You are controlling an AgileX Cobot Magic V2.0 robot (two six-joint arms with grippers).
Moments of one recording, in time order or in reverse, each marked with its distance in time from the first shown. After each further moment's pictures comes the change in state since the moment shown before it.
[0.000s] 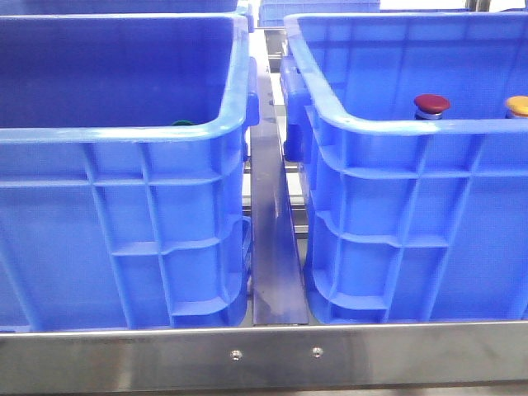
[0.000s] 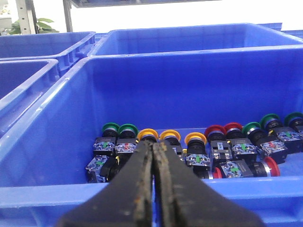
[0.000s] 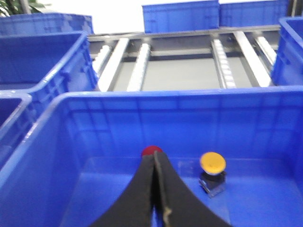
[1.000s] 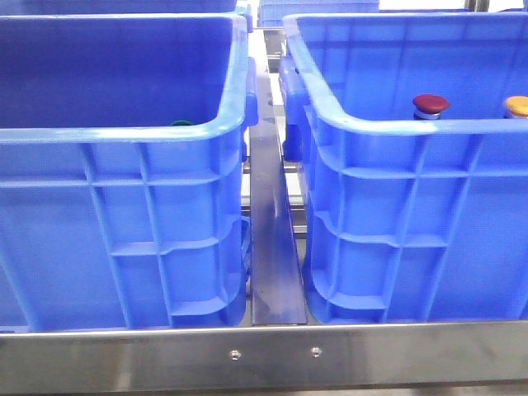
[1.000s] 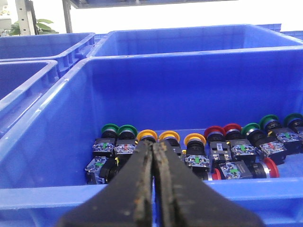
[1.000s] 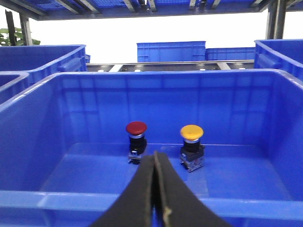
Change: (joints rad) left arm 0.000 0.000 0.000 0.000 -0.007 0.000; right arm -0.019 -0.568 0.521 -0.179 -0.157 0.124
